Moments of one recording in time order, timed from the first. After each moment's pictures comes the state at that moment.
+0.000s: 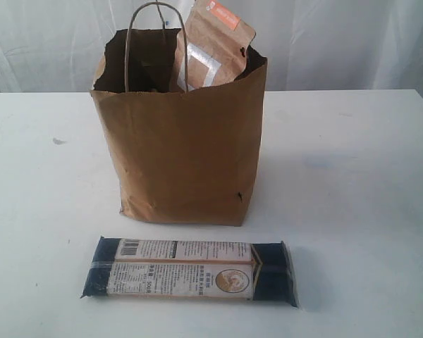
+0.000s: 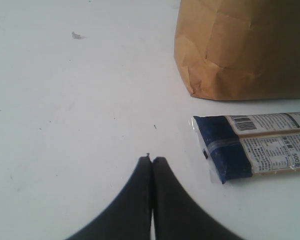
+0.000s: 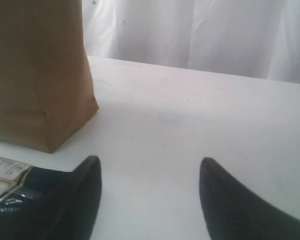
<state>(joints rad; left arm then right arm) -0.23 0.00 0.02 -0.21 0.40 0.10 0.29 0.03 -0.01 -0.17 0.23 0.12</state>
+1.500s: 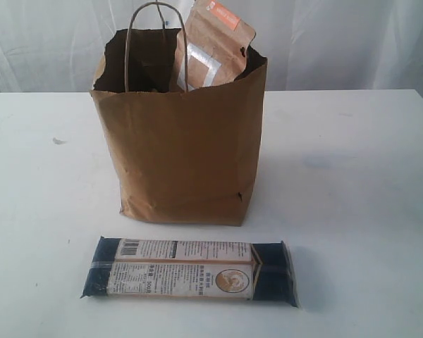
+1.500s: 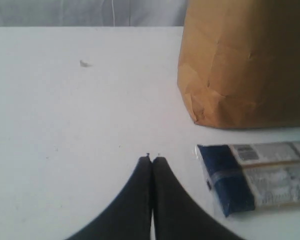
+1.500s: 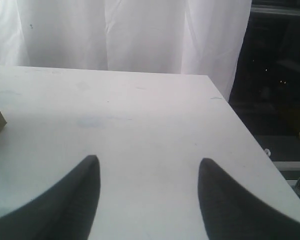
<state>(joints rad) -0.23 0.00 0.02 -0.20 0.30 0.09 -0.01 0.01 -0.01 -0.18 0.23 0.12</state>
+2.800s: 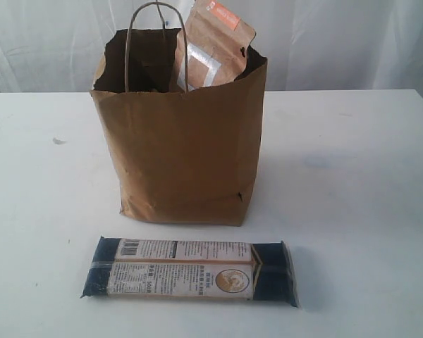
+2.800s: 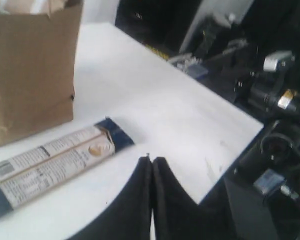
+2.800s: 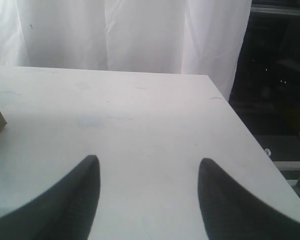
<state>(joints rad) -0.23 0.14 -0.61 -0.86 1.11 0.45 -0.01 0.01 -0.01 -0.18 0.23 0.13</state>
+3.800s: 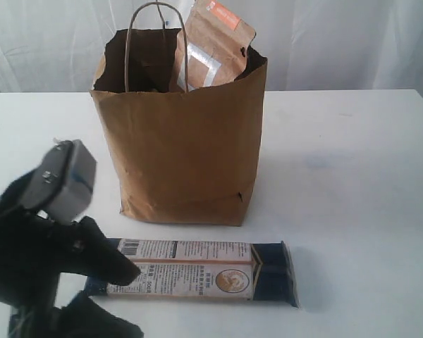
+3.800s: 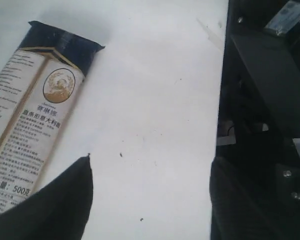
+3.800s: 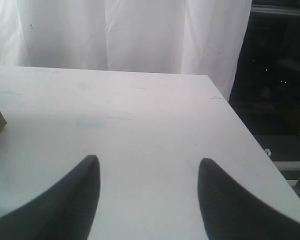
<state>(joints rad) -0.57 1.11 -0.63 -0.96 0.89 1.32 -0.01 0.01 -0.01 -0.18 0.23 0.13</state>
